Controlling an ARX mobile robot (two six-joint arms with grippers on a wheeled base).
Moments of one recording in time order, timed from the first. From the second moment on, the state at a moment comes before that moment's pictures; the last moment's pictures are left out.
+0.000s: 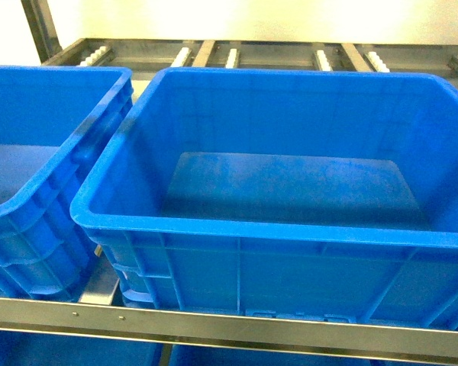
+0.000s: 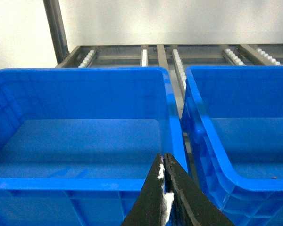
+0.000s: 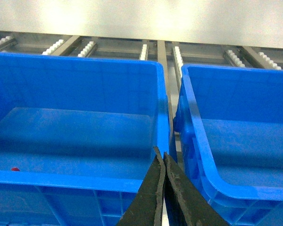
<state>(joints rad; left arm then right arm) 0.00 0.51 0.07 0.43 0.00 0.00 0.00 0.53 0.05 0.48 0.00 -0.01</state>
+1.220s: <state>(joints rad) 0.00 0.01 0.02 0.01 0.00 0.00 0.00 0.00 0.02 0.01 0.00 -0.01</state>
